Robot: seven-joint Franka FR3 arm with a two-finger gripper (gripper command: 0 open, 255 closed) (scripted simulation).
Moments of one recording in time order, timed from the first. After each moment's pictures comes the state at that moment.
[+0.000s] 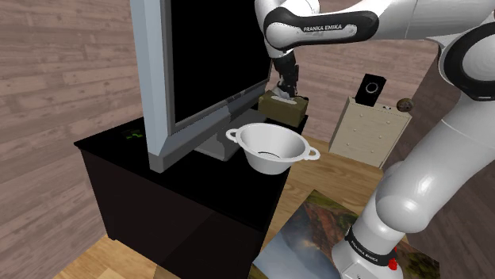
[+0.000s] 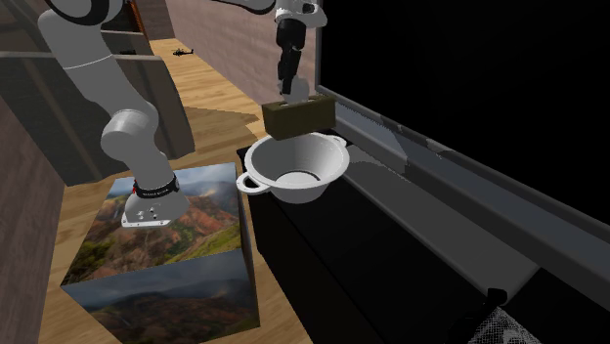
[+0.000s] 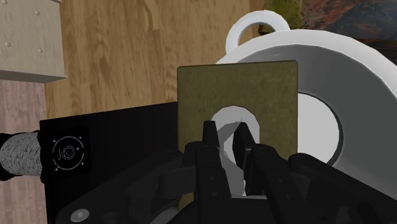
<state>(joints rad) -0.02 -0.17 0.04 -1.85 -0.51 1.41 -0.06</state>
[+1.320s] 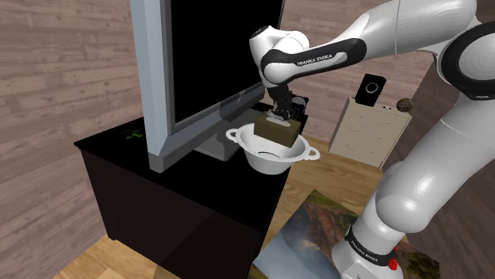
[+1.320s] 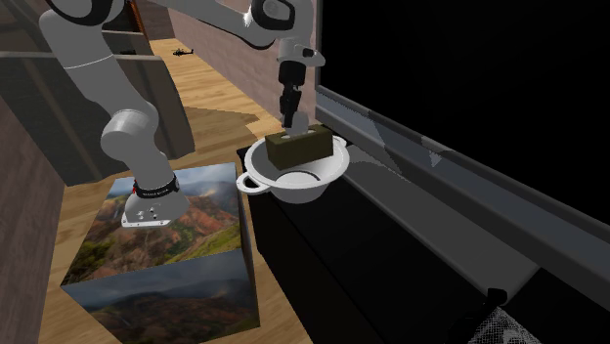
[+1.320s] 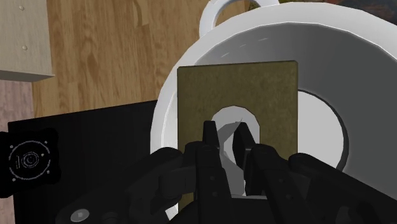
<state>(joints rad) -0.02 -0.16 0.03 -2.08 -0.51 1.62 0.05</state>
